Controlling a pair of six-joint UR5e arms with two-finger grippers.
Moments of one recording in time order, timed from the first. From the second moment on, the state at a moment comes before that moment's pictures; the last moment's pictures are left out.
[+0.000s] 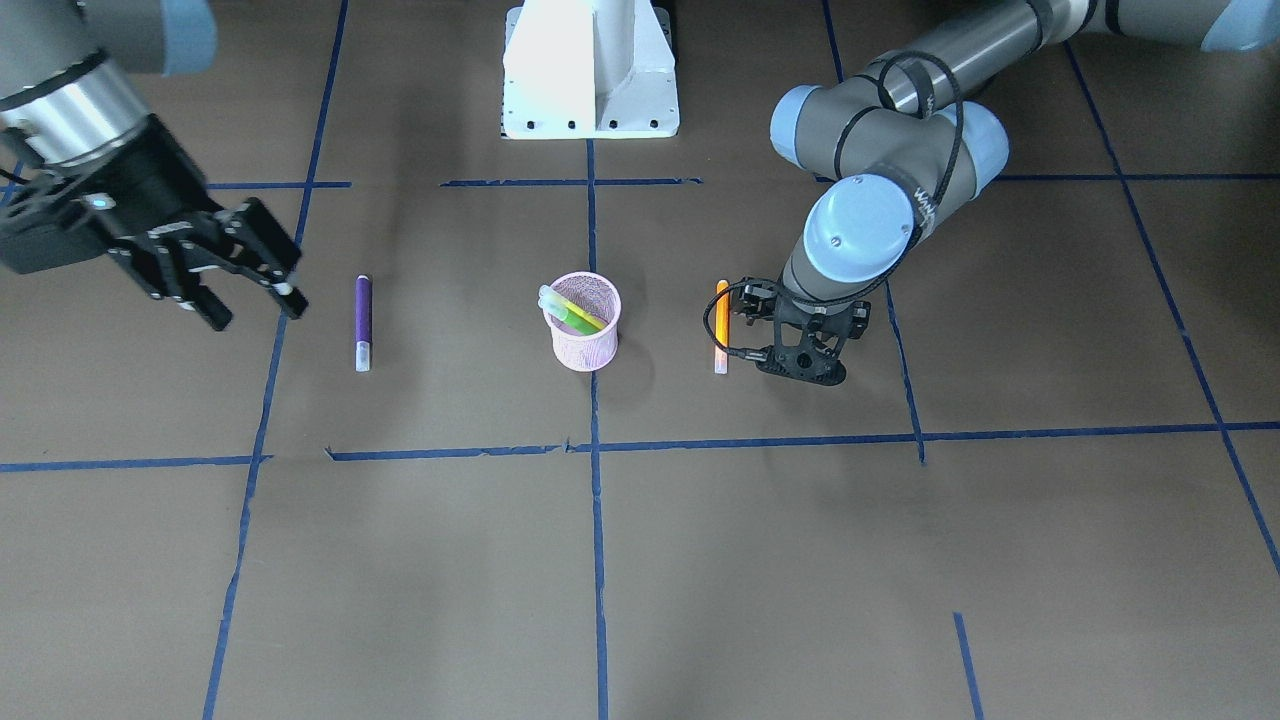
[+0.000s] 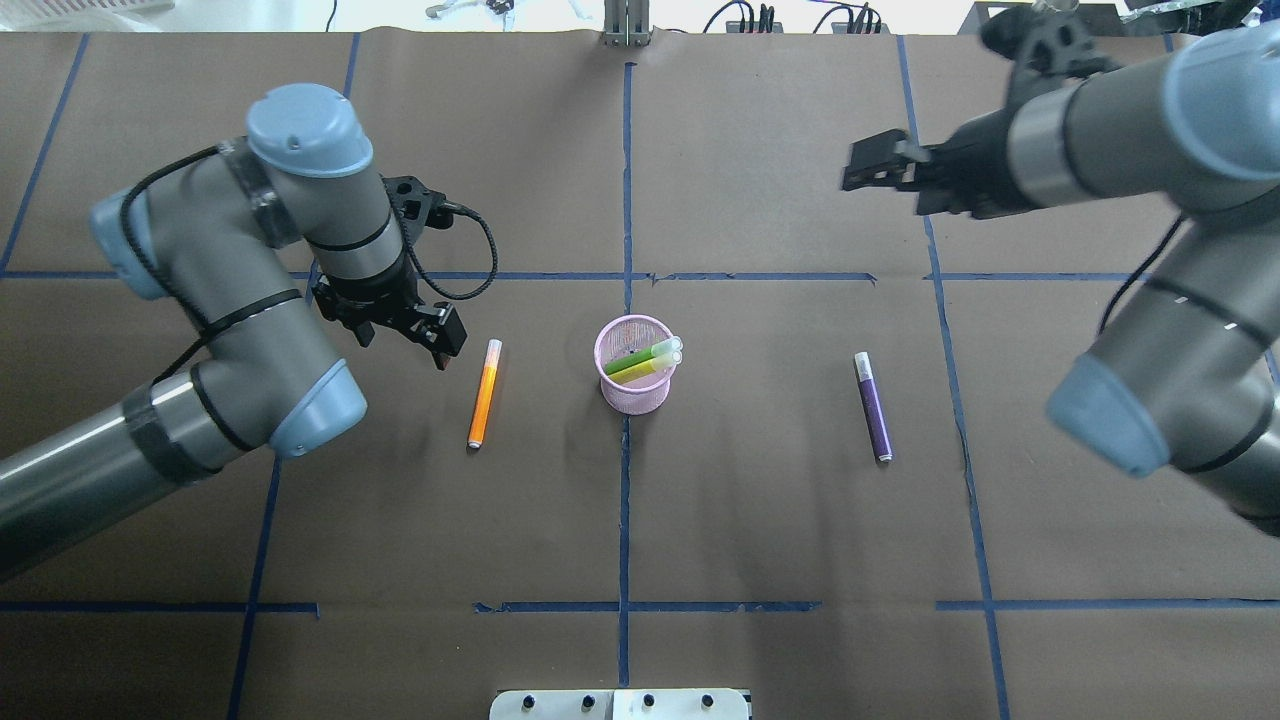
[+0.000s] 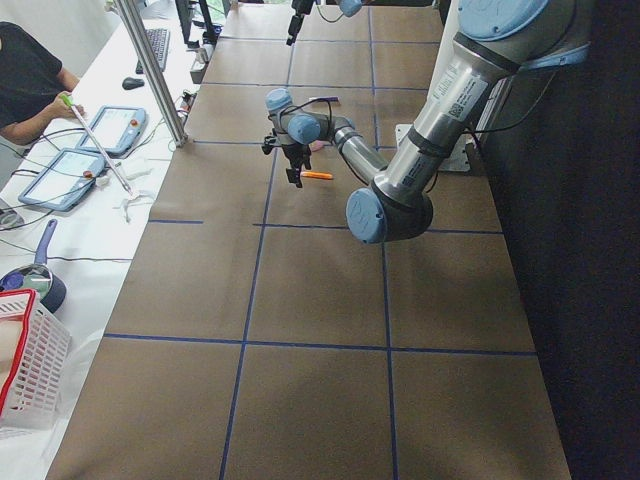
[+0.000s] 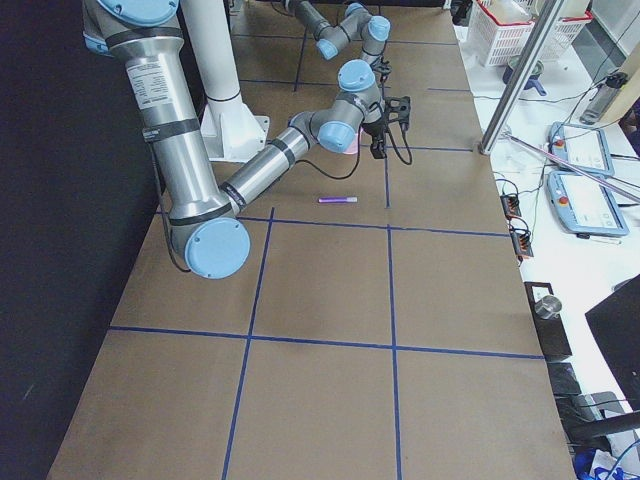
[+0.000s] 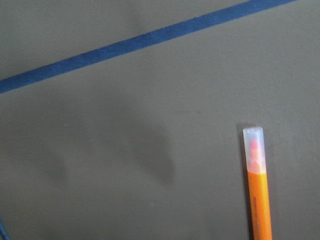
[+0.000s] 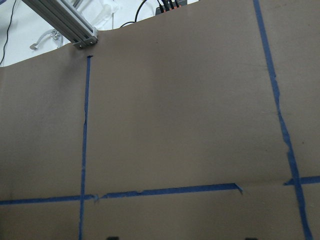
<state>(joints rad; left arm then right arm) -0.72 -2.23 -1.49 -1.44 -2.20 -0.66 1.01 -1.32 1.96 -1.19 2.15 1.17</state>
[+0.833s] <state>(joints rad) -0.67 -2.31 -1.39 -1.45 -2.26 -0.72 1.19 -1.49 1.93 -1.19 2.39 0.93</state>
